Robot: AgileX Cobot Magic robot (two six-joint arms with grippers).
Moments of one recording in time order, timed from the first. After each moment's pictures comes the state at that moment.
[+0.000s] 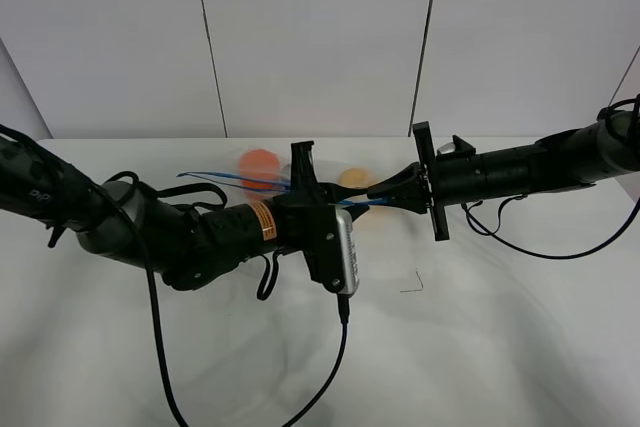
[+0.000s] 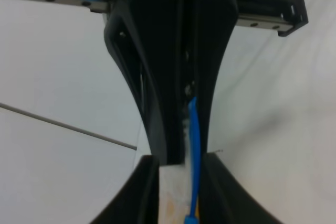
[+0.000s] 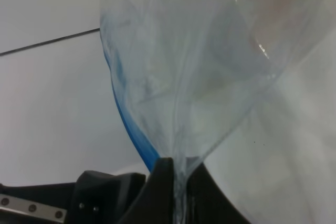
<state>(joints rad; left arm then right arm) -0.67 2.00 -0.86 0.35 -0.95 0.87 0.04 2.11 -1.14 1.50 1.20 -0.70</state>
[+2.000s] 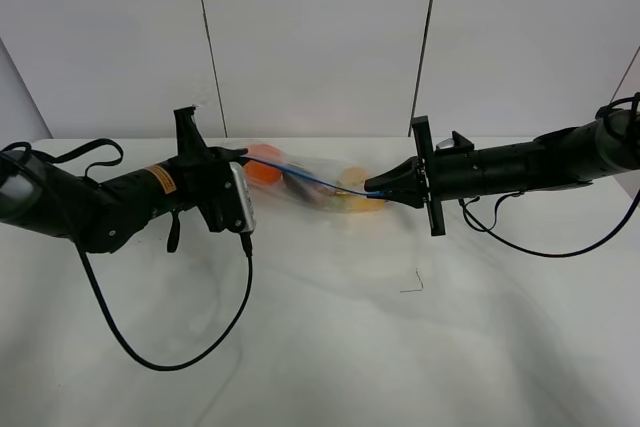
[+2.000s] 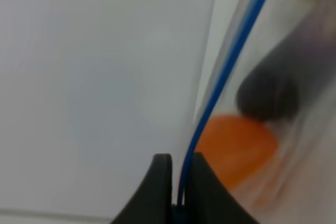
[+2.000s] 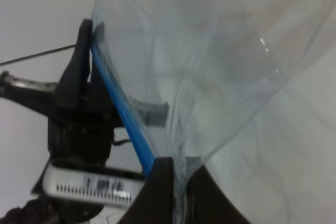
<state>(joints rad) -0.29 1.91 -0.78 0.28 -0.92 1.07 0.04 2.11 -1.15 1.53 1.20 -0.70</state>
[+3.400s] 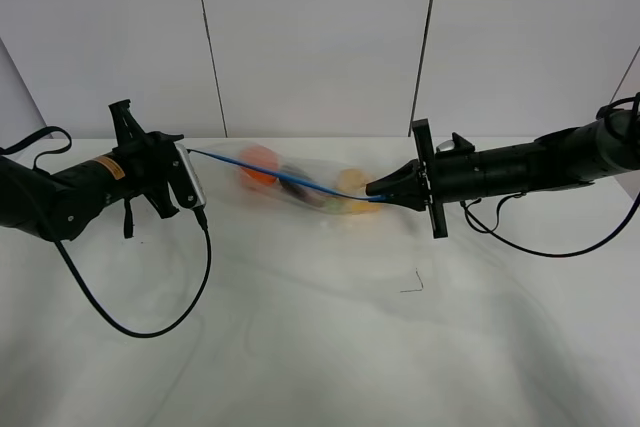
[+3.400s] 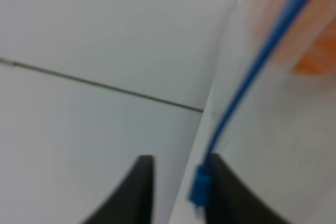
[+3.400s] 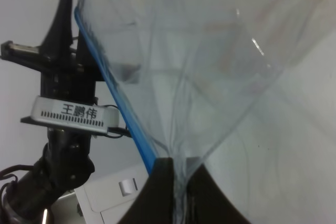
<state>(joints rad) -0.12 1.91 -0.78 0.24 -0.90 1.07 0.04 2.11 -1.15 1.50 1.20 -0.70</state>
